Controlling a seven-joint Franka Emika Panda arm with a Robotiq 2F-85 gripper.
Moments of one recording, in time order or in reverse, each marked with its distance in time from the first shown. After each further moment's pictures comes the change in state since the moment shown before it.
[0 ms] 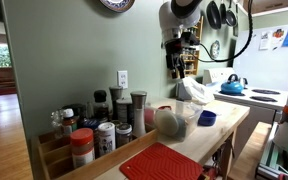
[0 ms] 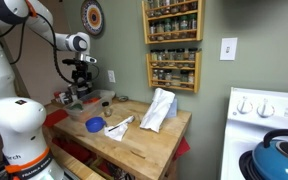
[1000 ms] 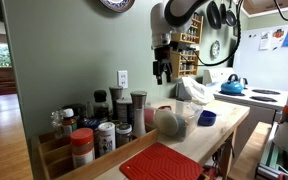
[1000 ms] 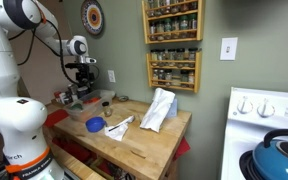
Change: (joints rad) arm 0.043 0.125 0.028 0.071 -0.151 0.183 0.126
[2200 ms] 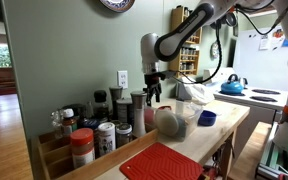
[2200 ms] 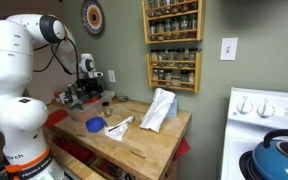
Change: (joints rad) arm 0.056 0.299 -0.057 0.080 -0.176 0.242 0.045
